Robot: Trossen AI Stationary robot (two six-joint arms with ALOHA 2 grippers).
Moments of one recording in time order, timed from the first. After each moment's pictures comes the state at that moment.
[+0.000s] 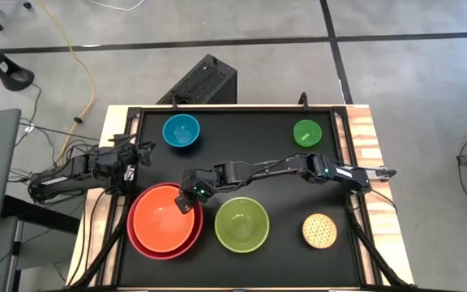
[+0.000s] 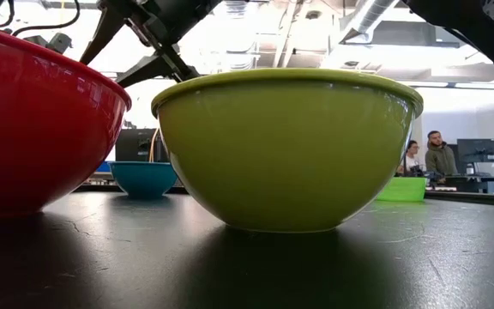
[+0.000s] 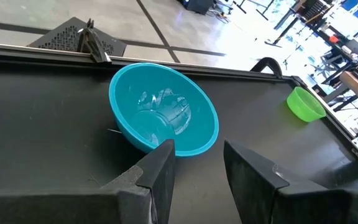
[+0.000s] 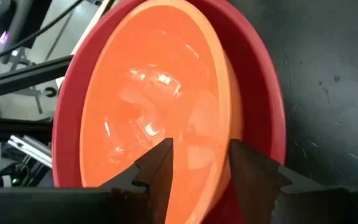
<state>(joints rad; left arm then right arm) 0.16 0.02 0.34 -0.68 -0.64 -0.78 0.12 2.36 2.31 -0.66 -0.03 0.93</state>
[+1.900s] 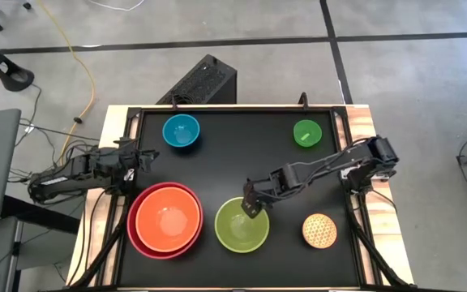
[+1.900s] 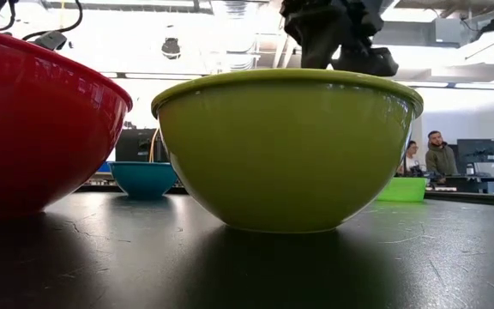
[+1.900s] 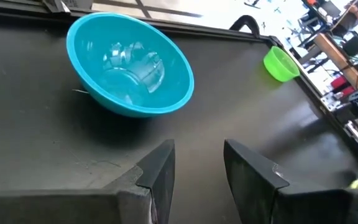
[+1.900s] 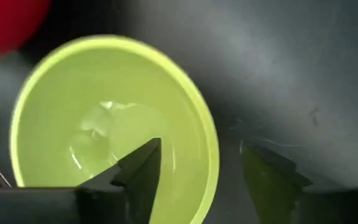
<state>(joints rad) 0.16 0.02 0.34 -0.73 -0.44 -0.82 0.25 1.70 1.42 -0.86 0.13 1.05</state>
